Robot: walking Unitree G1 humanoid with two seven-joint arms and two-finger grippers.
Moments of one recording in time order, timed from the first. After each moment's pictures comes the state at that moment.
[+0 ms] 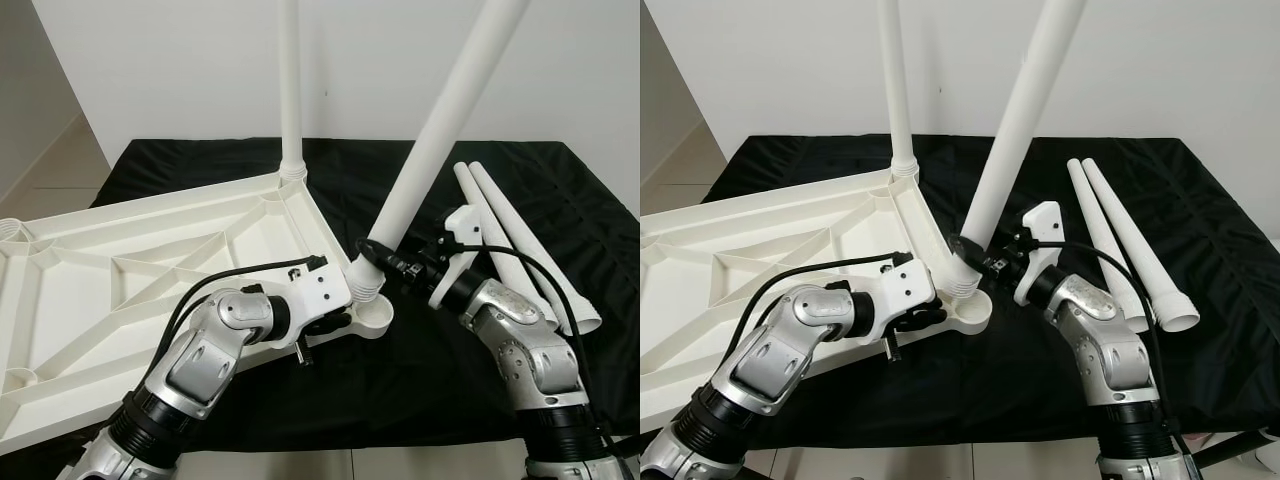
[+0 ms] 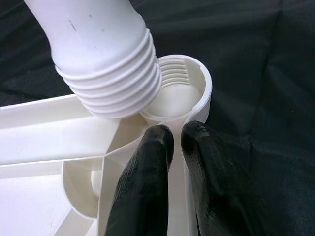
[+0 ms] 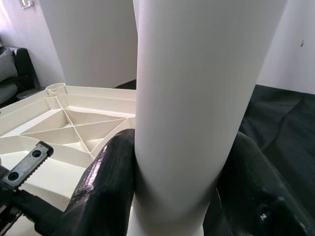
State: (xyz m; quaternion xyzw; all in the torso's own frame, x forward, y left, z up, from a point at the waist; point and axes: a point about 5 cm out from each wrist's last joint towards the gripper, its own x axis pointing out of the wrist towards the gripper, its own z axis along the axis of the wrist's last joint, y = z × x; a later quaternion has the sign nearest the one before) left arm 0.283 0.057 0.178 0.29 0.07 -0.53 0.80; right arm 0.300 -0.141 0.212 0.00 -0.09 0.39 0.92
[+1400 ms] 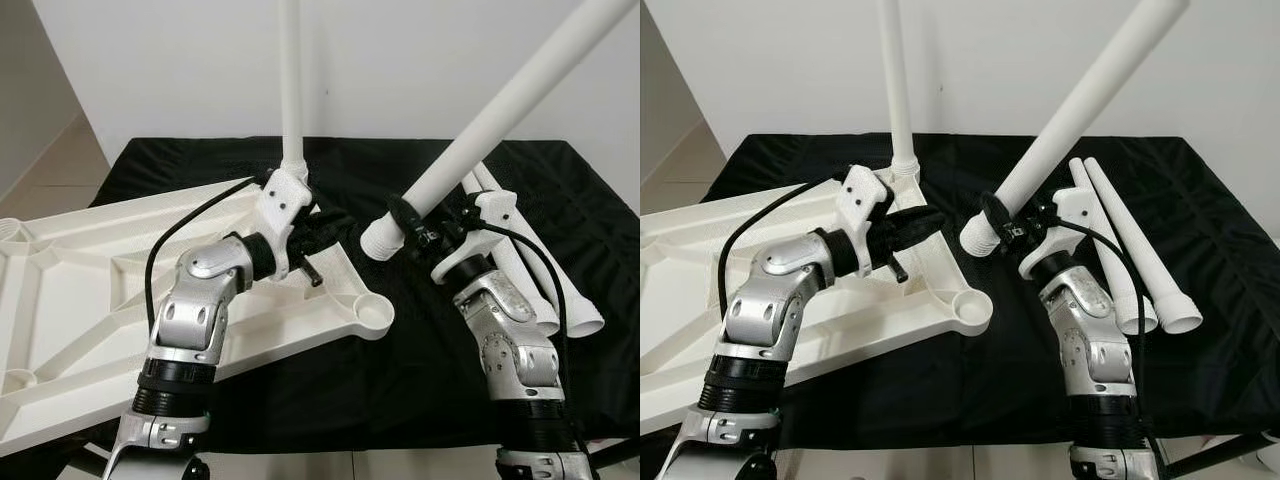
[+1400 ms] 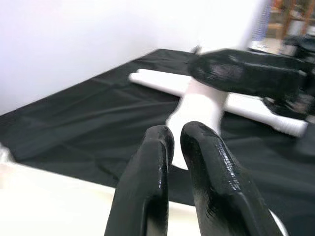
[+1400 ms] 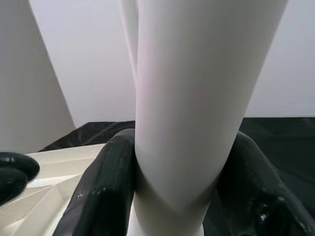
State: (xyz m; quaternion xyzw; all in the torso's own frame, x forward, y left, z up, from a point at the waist) left arm 0.321 0.085 0.232 0.07 -0.08 -0.45 0.89; right arm 0.317 -0.153 0.221 0.08 -0.17 0.21 0.96
